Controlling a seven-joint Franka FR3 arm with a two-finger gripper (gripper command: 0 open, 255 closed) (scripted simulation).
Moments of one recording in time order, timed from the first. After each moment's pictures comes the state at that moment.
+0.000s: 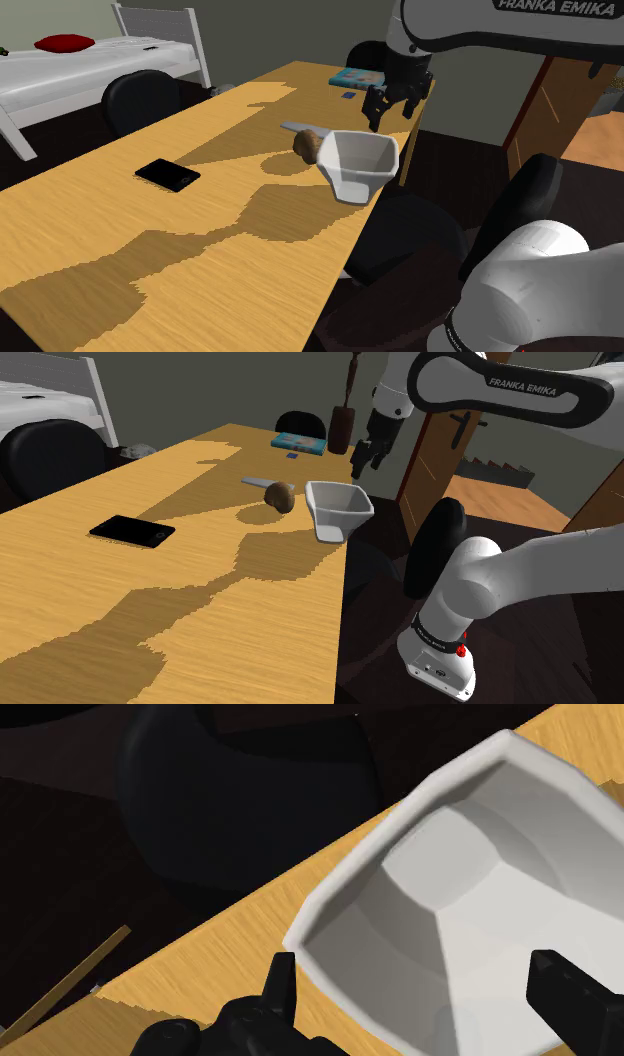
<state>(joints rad) 0.01 -0.83 0.01 -2.36 -0.11 1.70 0.12</state>
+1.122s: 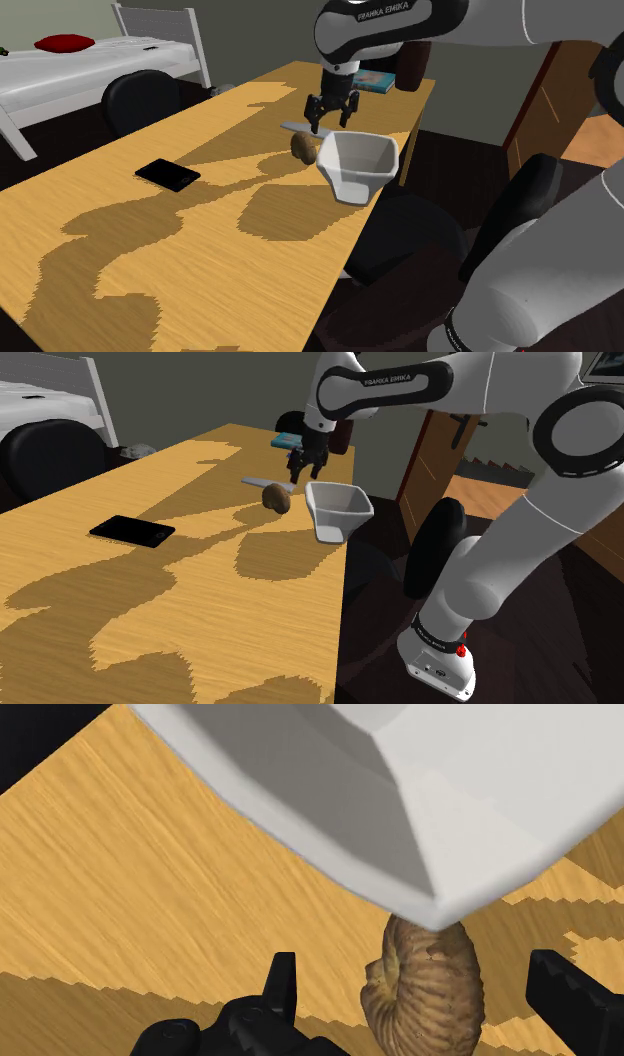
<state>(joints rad) 0.06 -0.25 -0.05 -2.10 0.04 1.97 0.06</state>
